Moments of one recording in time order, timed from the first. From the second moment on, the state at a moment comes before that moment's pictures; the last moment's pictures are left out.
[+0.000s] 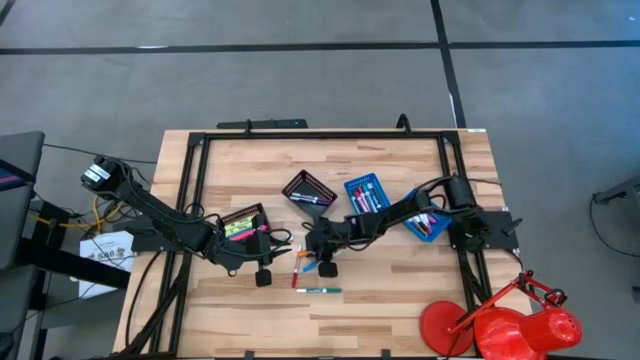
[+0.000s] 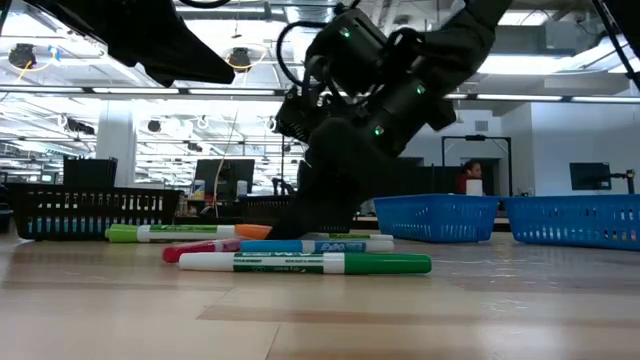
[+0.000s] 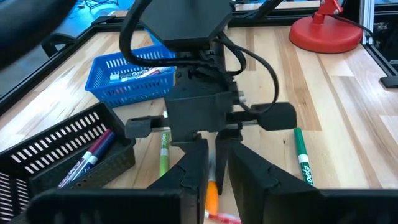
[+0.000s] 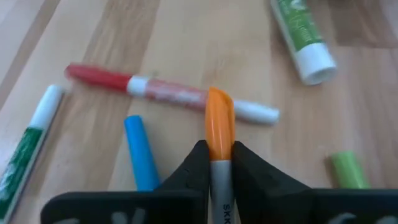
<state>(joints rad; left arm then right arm) -0.55 1.28 0.59 0.20 -0.65 -0.19 0.13 2.10 1.17 0.14 -0.08 0.00</state>
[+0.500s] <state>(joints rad) -0.55 1.29 0.57 0.20 -0.65 -0.22 0.26 1.67 1.16 -0.36 0.25 -0.05</state>
